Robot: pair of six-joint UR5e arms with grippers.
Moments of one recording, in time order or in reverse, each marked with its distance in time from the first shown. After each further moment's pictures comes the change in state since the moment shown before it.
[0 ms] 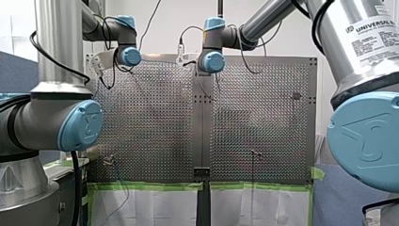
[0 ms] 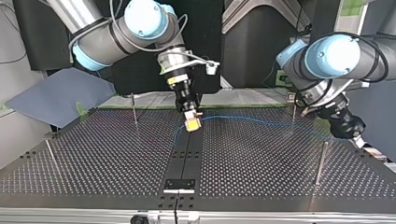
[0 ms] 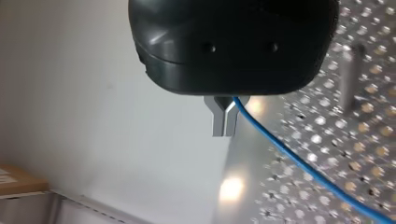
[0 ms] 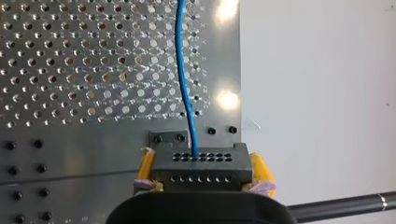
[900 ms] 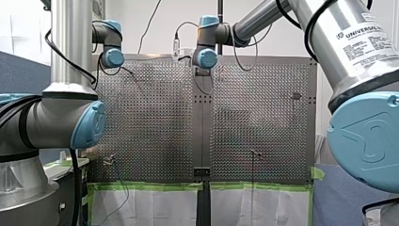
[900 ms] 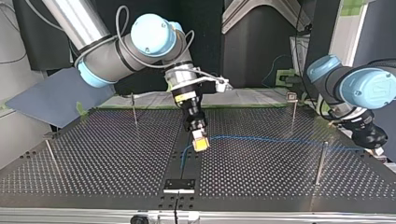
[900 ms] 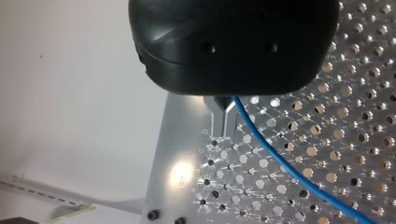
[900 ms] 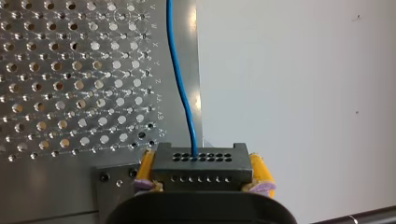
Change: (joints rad) left arm 0.202 -0.083 0.091 -0.191 0.201 -0.008; right arm 0.007 0.088 -0.190 0.022 -0.011 -0.018
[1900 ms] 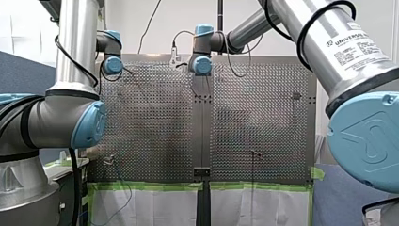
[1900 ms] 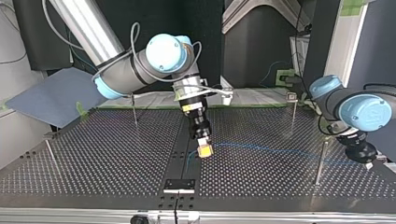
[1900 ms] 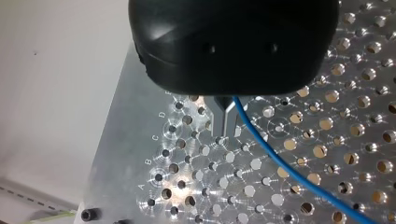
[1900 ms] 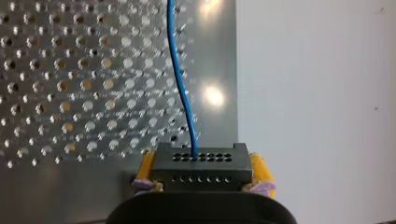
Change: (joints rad) left arm 0.030 -0.135 0.100 0.019 0.100 -0.081; right arm 0.002 0.104 -0.110 0.032 0.048 -0.012
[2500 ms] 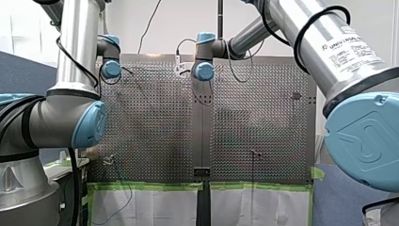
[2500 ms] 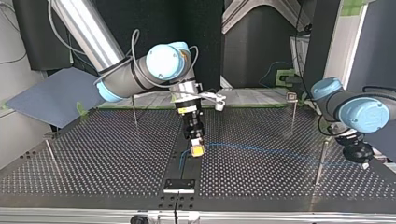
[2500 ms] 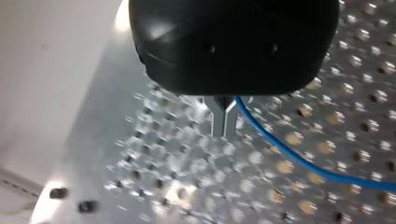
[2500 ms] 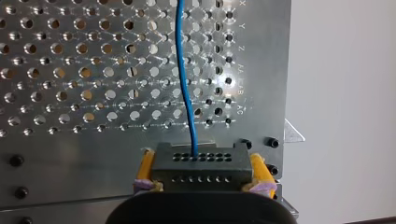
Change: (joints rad) left arm 0.018 -0.040 0.000 0.019 0.040 -0.057; right arm -0.025 0.034 0.000 0.013 0.018 0.001
